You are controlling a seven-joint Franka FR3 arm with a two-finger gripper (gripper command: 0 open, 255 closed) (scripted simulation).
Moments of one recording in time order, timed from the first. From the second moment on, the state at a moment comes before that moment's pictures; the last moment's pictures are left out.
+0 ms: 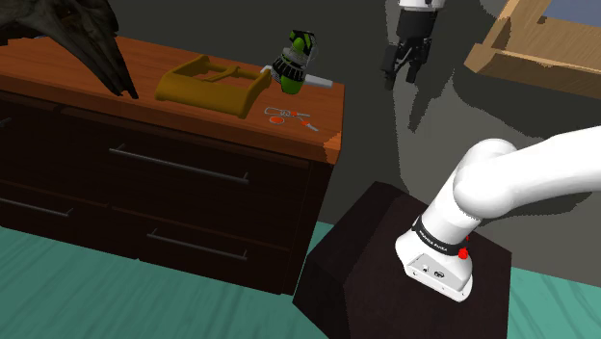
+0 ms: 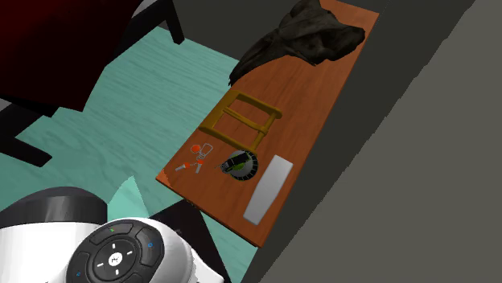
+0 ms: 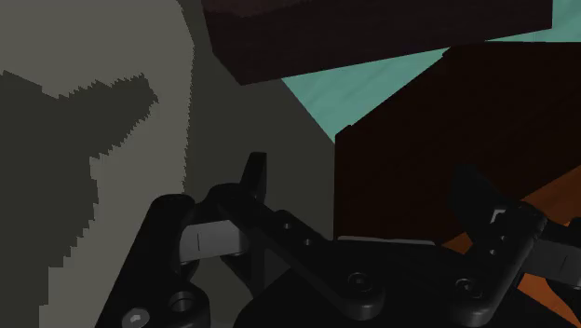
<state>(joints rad) -0.02 -0.78 -0.06 -2.34 -0.11 1.43 0.17</state>
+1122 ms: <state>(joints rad) -0.02 -0.43 0.22 -2.09 0.15 1.53 0.76</state>
